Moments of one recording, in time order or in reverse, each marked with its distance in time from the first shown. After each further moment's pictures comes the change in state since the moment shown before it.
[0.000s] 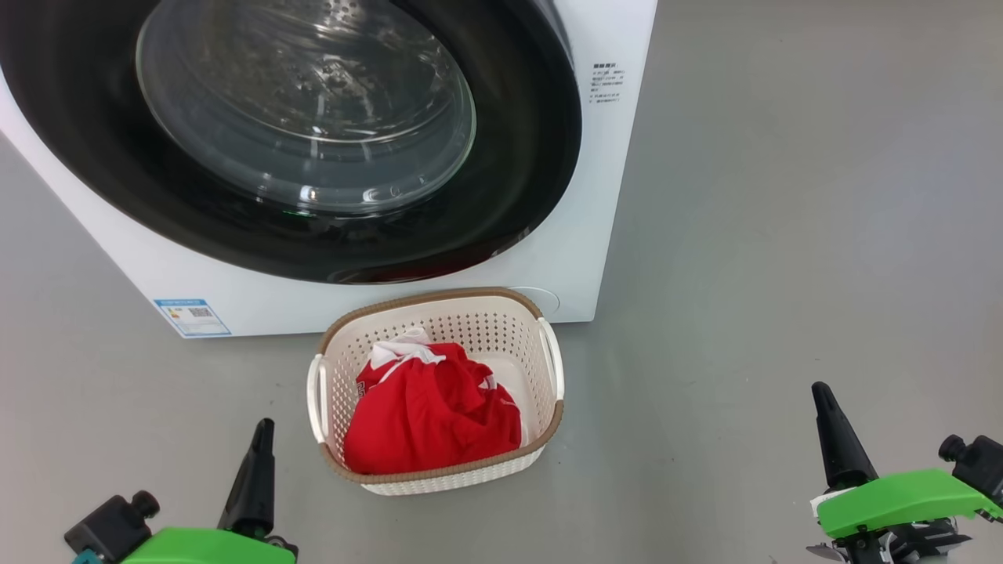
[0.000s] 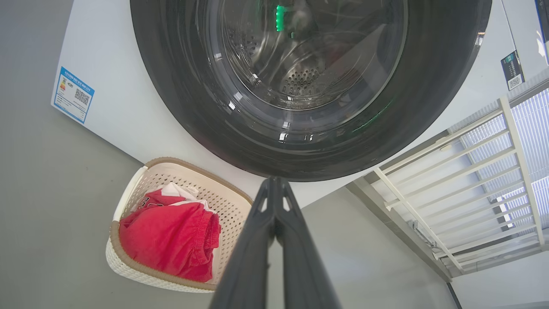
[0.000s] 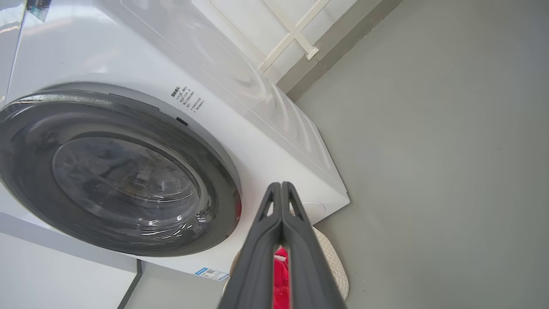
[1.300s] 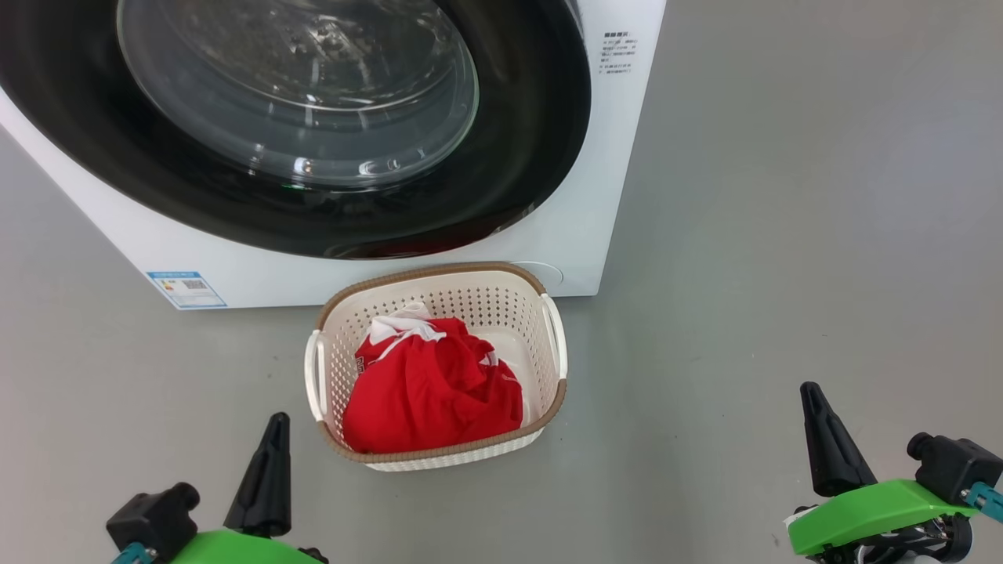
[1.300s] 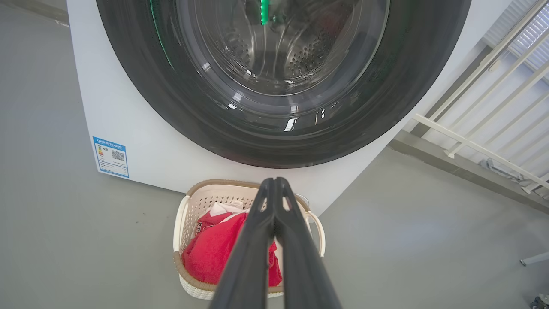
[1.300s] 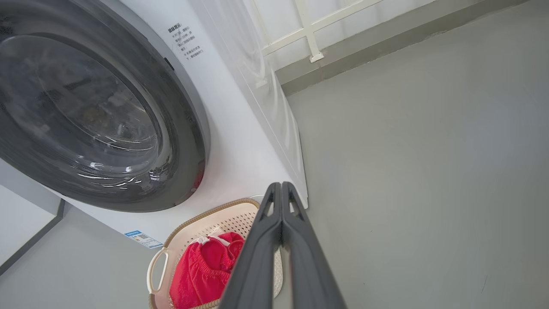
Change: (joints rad) left arm 0.000 -0.023 -0.003 0.006 0.435 0.000 -0.091; right arm 0.002 0.011 0.007 0.019 -0.395 0.000 -0.103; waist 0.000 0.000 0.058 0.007
